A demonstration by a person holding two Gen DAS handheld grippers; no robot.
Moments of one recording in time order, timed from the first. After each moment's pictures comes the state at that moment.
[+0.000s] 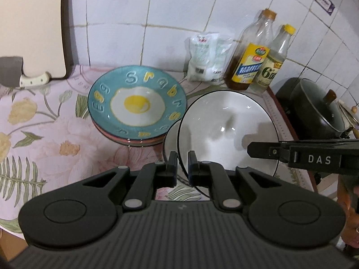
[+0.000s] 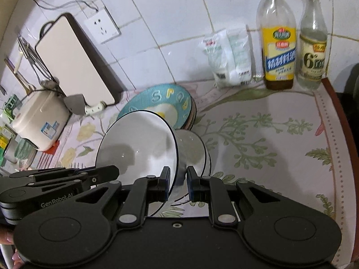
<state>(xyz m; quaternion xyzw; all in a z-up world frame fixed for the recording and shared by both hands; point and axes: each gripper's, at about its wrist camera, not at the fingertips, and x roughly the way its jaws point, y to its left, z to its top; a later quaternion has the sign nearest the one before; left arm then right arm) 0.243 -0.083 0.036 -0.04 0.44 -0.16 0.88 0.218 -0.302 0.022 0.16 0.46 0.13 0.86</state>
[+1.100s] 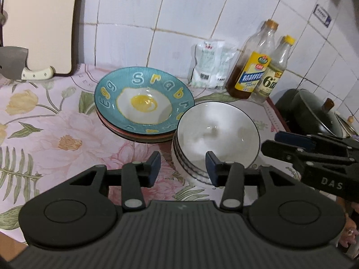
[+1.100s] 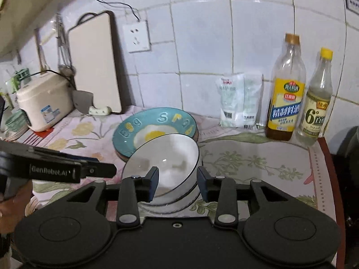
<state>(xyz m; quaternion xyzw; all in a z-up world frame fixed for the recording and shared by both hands) 0.218 -0.057 0.010 -0.06 0.39 -0.18 0.90 0.166 -0.283 0.016 0.03 0.32 0.15 0.93</state>
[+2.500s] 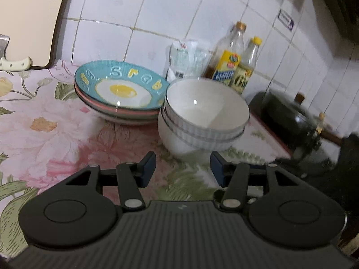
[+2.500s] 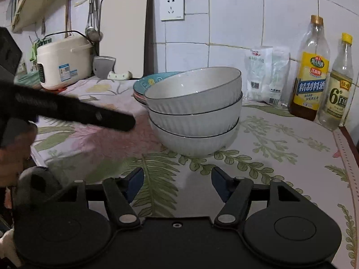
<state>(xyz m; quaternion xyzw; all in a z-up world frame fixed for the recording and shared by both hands) 0.189 -0.035 -0.058 -0.10 0.30 -0.27 0.91 0.127 -0.252 -0.091 -0.03 0.29 0.19 0.94</state>
